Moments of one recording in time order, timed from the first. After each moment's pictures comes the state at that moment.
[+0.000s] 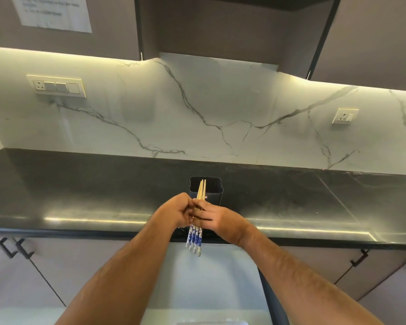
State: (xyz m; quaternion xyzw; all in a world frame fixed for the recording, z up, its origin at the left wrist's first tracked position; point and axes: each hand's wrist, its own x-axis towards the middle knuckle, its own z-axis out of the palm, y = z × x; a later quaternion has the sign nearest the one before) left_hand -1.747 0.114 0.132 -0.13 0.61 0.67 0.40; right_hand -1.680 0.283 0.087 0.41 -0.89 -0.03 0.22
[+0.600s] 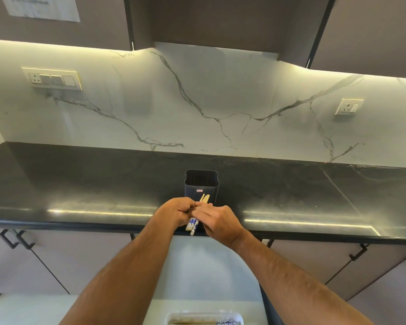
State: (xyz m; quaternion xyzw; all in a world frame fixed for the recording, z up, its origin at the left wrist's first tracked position) left_hand -1.728 0.146 0.121 -0.13 0.62 0.66 0.40; right_hand -1.660 0.290 0.062 0.31 -0.89 0.06 0.32
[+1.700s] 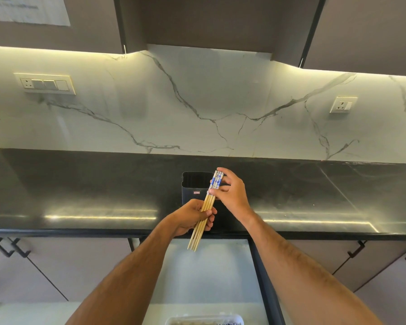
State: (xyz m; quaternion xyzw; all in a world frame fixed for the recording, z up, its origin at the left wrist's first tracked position) left_hand -1.725 0.155 0.096 0.21 0.70 0.57 0.38; right_hand -1.687 0.321 0.117 -0.07 -0.82 0.53 0.22
